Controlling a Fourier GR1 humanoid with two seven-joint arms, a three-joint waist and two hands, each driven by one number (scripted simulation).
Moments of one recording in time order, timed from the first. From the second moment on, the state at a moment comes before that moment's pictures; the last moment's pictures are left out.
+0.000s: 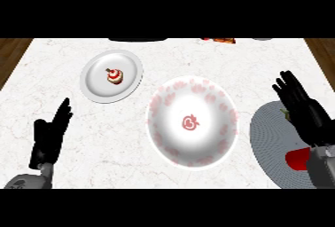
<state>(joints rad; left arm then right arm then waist) -0.06 0.39 -0.14 -1.34 0.15 0.26 0.09 -0.17 -0.40 -0.01 -1.40 -0.38 0.11 -0.05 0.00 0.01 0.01</state>
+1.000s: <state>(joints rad) -0.12 0.44 -0.04 -1.52 0.17 0.25 0.09 0.15 -0.92 -0.26 -1.35 0.04 0.39 -0.81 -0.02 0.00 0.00</state>
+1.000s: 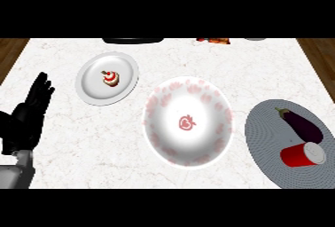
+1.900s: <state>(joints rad) -0.15 0.41 -0.02 -1.52 0.14 0.19 0.10 -0.01 -1.14 -0.16 -1.45 0.16 0.49 -0.61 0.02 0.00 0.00</state>
